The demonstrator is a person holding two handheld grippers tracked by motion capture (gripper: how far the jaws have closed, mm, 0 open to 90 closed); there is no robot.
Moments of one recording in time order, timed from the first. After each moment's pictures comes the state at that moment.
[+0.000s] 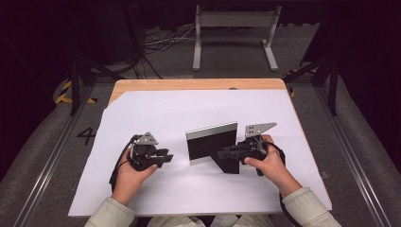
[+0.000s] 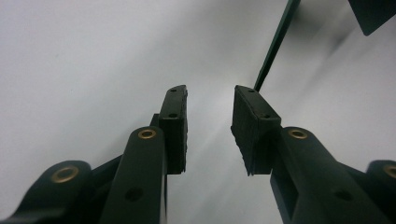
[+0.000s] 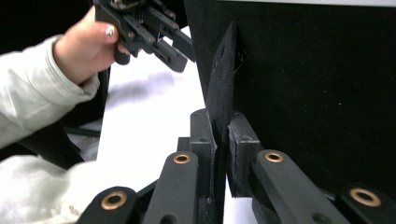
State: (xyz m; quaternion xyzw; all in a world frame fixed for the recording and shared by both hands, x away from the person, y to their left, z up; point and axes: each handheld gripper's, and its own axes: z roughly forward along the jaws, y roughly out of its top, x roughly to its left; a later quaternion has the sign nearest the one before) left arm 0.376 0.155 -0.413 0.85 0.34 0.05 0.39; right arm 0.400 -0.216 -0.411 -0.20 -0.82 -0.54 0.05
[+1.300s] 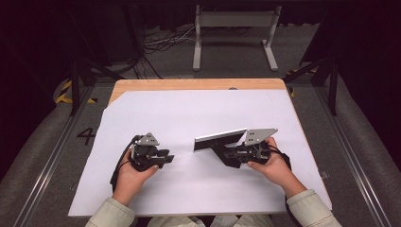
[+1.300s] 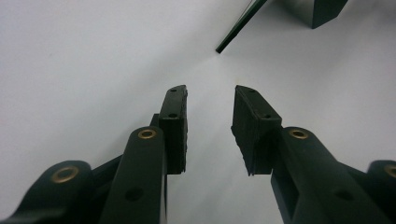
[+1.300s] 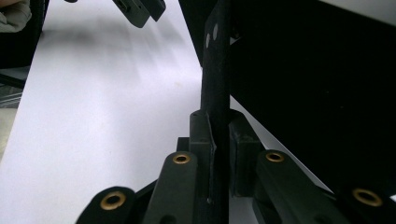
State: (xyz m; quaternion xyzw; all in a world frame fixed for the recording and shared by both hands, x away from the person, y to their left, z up) left arm 0.376 0.153 -0.414 0.86 0.33 0.05 0.39; right arm 0.393 -0.224 -0.414 -0.16 -0.86 -0.47 -0.08
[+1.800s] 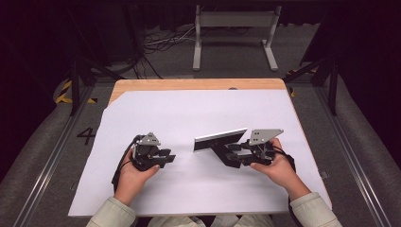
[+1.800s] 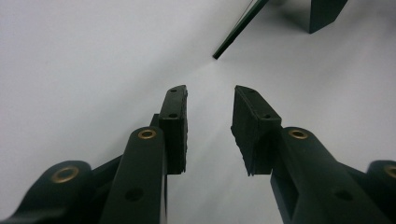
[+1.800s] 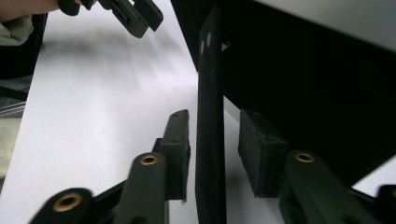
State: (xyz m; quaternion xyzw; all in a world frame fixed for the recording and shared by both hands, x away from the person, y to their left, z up) left arm 0.377 0.148 -0.413 0.85 0.33 0.06 0.40; right arm 0.386 -0.234 -0.407 -0.18 -0.85 -0.49 -0.09
